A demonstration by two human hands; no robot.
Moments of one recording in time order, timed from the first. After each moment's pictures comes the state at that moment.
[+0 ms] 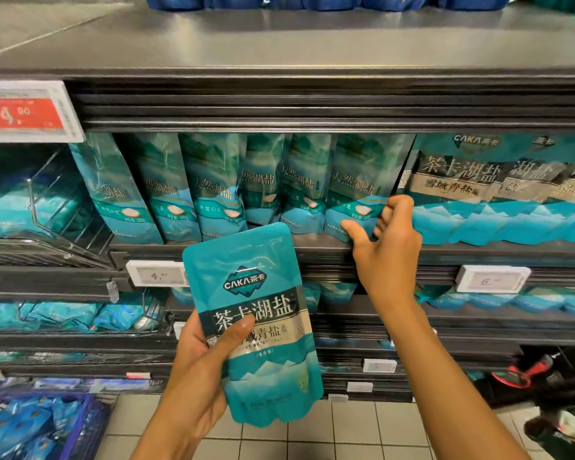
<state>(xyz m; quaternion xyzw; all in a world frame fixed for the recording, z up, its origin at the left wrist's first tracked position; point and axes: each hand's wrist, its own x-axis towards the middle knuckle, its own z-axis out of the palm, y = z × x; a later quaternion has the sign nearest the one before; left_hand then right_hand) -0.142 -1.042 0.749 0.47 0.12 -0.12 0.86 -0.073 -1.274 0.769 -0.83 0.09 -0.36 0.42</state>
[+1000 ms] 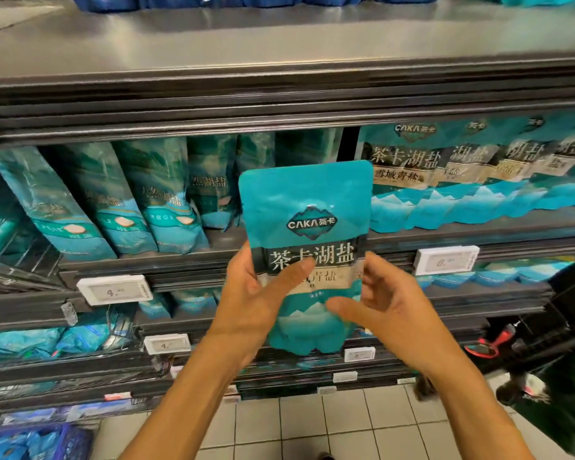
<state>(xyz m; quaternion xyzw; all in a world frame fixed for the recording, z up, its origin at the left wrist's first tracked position) -0.106 -1.134 0.793 0.56 -0.13 -0.10 0.81 -0.168 -1.312 0.774 -0.70 -0.05 -0.03 0.71</state>
